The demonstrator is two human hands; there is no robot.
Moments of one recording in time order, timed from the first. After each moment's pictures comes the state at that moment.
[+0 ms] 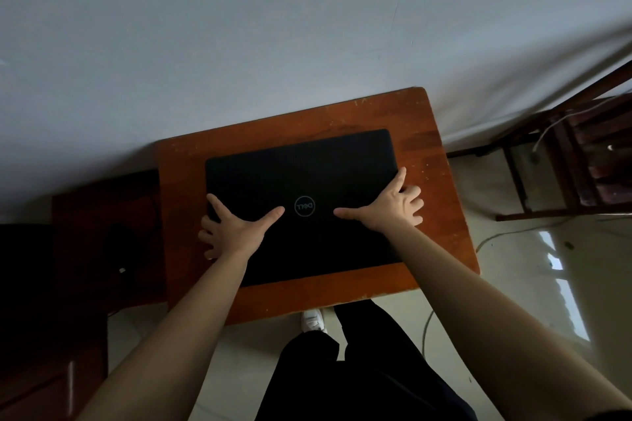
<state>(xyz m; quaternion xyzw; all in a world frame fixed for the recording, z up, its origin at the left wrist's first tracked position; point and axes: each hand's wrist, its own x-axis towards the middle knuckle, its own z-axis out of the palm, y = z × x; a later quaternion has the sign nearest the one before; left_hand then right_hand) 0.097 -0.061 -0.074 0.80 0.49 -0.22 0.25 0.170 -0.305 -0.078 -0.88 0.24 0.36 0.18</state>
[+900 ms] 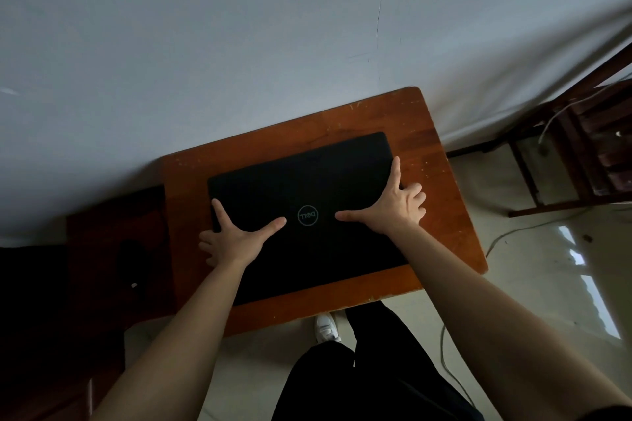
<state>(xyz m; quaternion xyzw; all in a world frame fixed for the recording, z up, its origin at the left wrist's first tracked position) 0.095 -0.051 -0.068 0.80 0.48 -0.25 0.25 0.168 -0.311 -0.073 -0.91 0.20 0.32 0.19</state>
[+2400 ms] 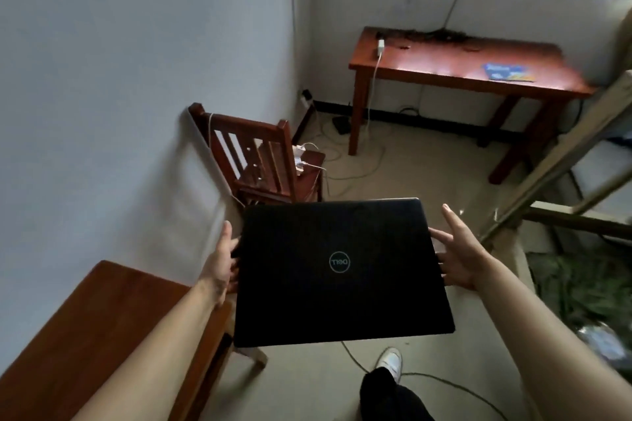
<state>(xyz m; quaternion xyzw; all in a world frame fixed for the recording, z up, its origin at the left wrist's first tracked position) 0.059 -0.460 0.052 0.72 -0.06 -0.48 0.51 -0.293 -0.729 0.072 -0.38 0.56 -0.07 0.74</state>
